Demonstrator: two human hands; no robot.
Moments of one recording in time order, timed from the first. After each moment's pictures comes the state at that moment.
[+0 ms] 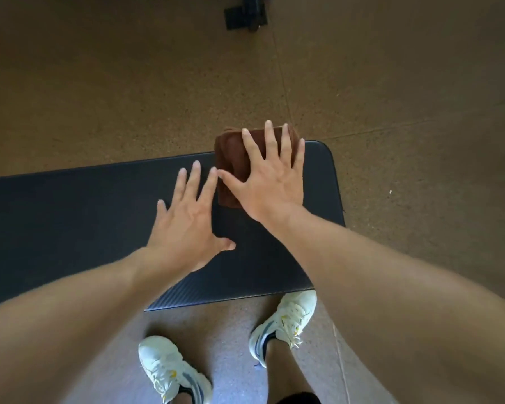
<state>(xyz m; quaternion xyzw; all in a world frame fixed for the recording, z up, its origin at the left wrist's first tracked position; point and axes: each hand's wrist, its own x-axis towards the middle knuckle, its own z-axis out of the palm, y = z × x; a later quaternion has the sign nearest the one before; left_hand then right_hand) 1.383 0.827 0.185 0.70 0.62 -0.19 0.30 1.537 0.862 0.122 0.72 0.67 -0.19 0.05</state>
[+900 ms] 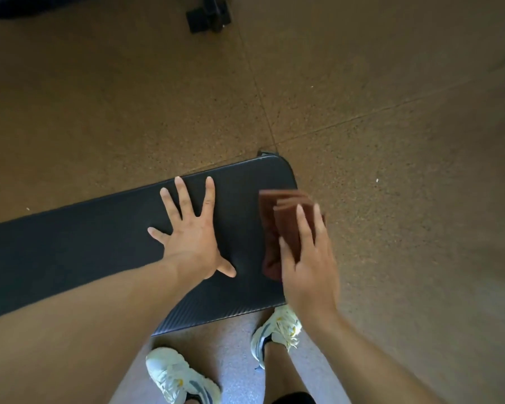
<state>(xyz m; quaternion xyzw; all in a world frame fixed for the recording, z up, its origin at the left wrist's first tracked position) 1.464 0.851 0.174 0.63 0.63 -0.32 0.31 1.625 0.720 0.129 0.80 0.48 -0.31 -0.18</state>
